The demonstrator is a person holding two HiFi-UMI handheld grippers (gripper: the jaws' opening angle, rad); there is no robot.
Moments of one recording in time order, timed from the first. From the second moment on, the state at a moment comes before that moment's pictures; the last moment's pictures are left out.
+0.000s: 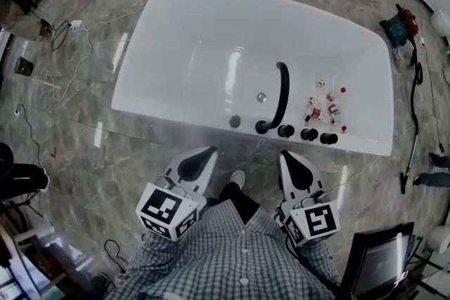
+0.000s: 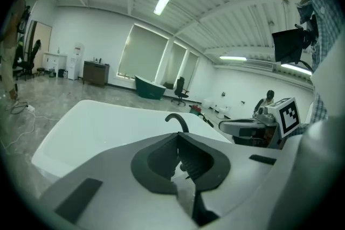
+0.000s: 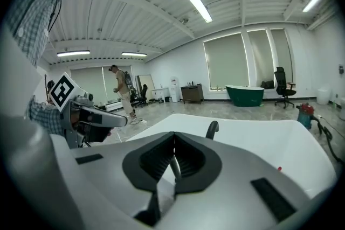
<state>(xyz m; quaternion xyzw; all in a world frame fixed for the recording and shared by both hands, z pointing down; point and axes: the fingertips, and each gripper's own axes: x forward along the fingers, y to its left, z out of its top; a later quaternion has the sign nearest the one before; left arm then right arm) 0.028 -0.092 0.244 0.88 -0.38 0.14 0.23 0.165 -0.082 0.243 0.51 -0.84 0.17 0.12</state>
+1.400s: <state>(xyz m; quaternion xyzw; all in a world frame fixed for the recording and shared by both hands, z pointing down) -0.013 -0.142 0.464 0.90 -0.32 0.23 0.21 0.091 -0.119 0.464 0.49 -0.81 0.26 0.20</state>
